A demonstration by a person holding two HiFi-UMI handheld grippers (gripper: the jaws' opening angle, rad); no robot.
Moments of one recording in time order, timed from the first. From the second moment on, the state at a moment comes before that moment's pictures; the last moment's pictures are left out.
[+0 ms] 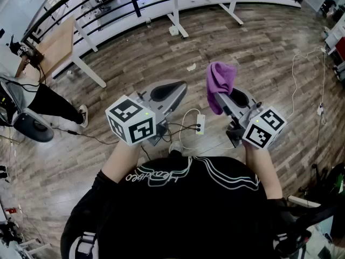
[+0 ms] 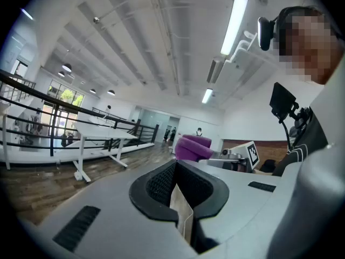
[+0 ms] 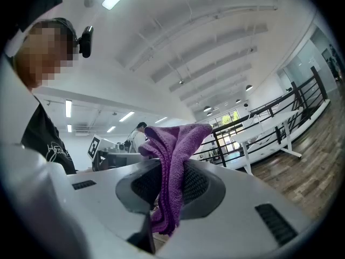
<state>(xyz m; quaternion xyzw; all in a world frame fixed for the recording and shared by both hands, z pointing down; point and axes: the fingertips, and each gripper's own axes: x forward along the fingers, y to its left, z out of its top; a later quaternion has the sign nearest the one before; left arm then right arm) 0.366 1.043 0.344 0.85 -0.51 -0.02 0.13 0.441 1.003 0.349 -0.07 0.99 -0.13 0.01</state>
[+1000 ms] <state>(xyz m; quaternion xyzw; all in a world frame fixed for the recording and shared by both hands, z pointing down) 0.192 0.940 0.334 0.86 -0.49 -0.02 0.14 0.272 0.909 0.339 -0.09 0.99 -0.12 0.00</state>
